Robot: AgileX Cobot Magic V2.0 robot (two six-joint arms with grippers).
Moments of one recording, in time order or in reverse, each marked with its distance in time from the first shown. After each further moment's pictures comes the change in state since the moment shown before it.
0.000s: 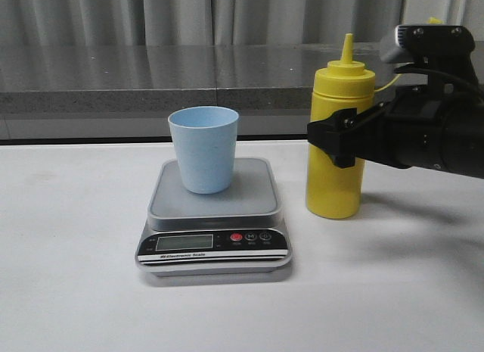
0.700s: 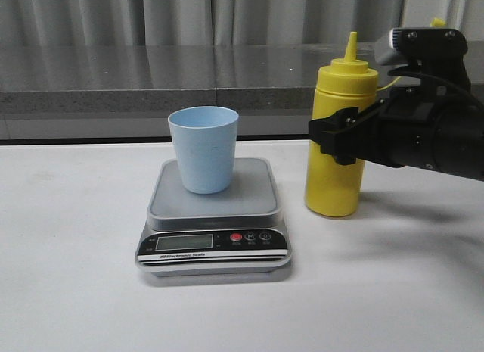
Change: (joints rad) left arm 0.000 0.000 0.000 0.000 0.000 0.000; right arm 0.000 0.023 -0.018 -0.004 -0.030 0.000
